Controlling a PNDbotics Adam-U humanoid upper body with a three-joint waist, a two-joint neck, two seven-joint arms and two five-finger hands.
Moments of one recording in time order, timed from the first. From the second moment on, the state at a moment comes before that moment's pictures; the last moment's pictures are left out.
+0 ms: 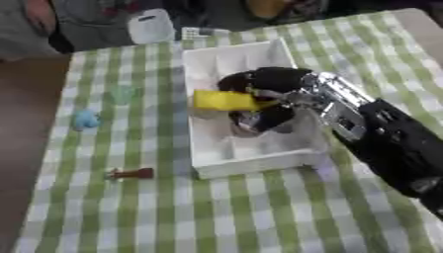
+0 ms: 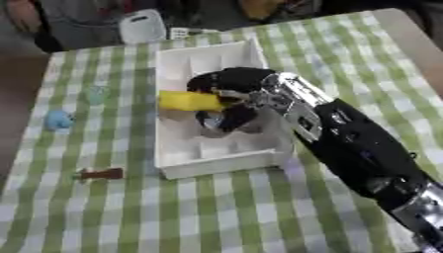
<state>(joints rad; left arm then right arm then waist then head) -0.30 0.15 -0.08 -1.86 -0.05 -0.24 0.05 -0.66 -0.71 0.33 -1.46 0.71 -0.34 0.43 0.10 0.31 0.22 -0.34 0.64</state>
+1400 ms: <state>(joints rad) -0.28 0.14 -0.08 -1.86 -0.05 -0.25 0.05 -0.65 -0.74 0.30 -1.62 0.57 -0.26 0.44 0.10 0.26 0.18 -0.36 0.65</state>
